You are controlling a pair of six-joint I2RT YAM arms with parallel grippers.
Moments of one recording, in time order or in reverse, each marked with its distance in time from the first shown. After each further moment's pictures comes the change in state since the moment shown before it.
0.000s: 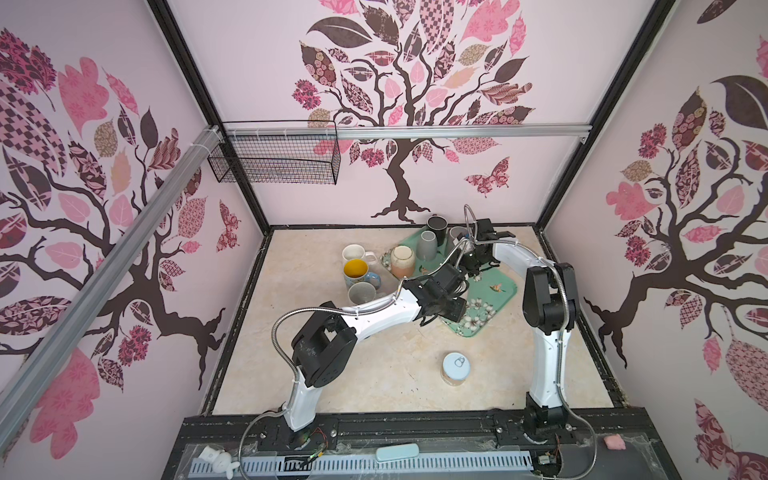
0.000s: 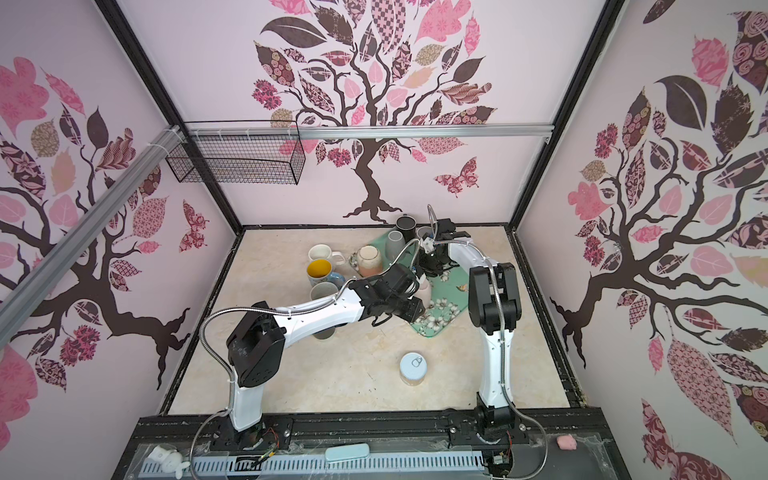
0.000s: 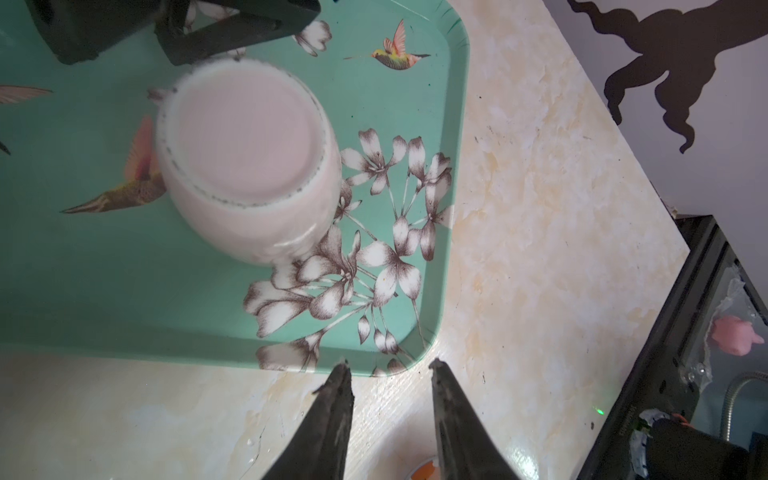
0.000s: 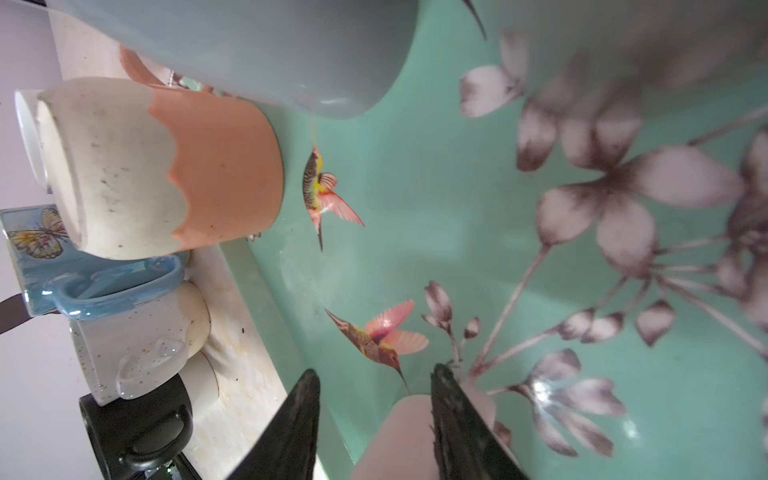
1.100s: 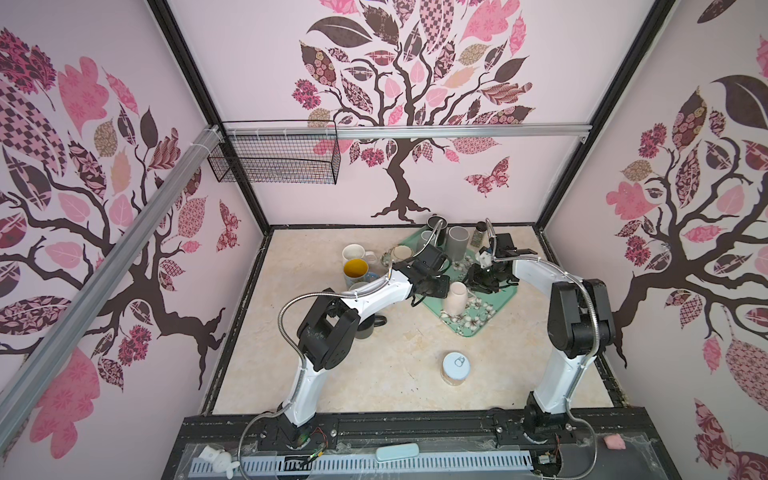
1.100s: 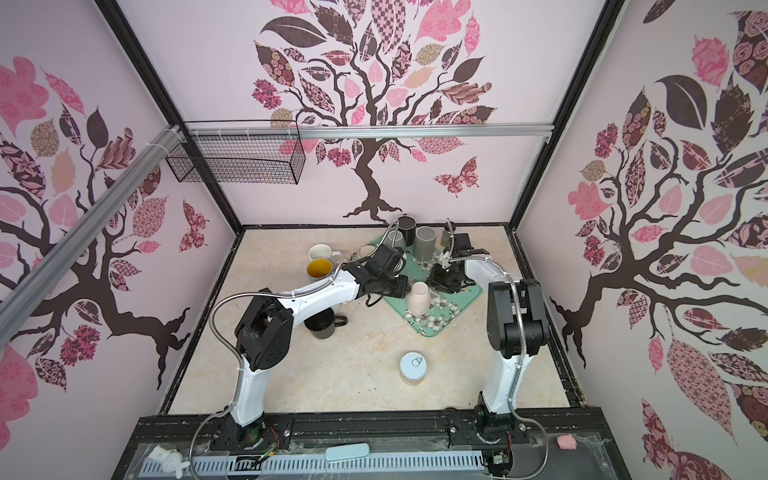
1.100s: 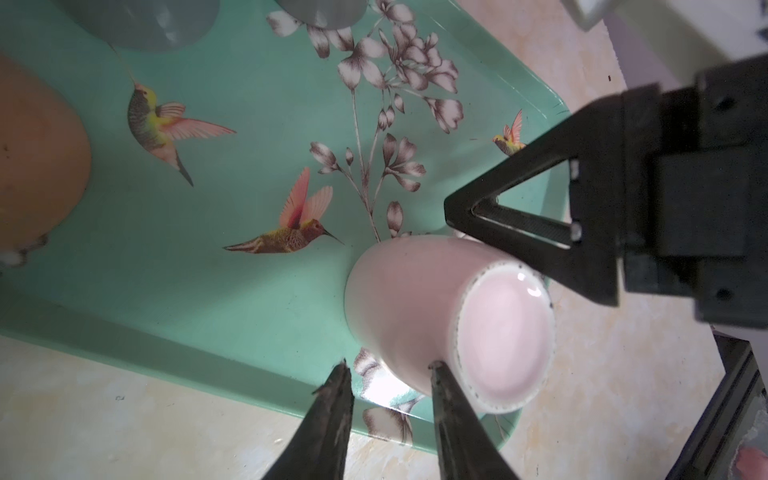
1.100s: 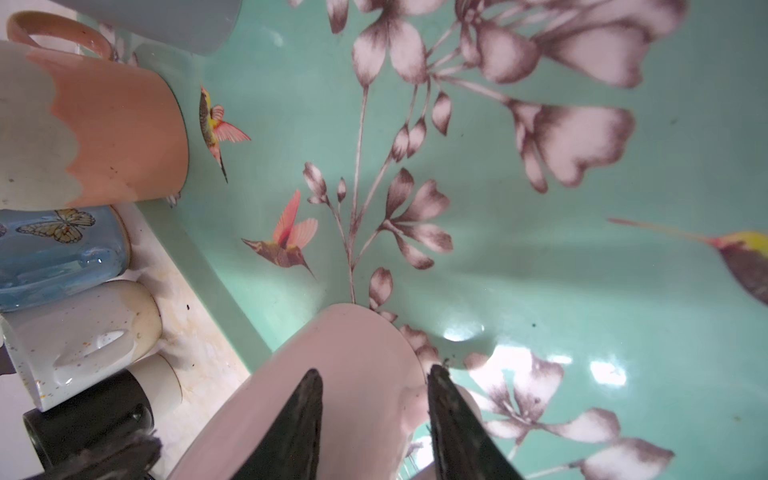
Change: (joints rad) left arm 0.147 0.084 0.106 -0.030 -0.004 -0.074; right arm -0.043 -0.306 -0.408 0.116 0.124 0.100
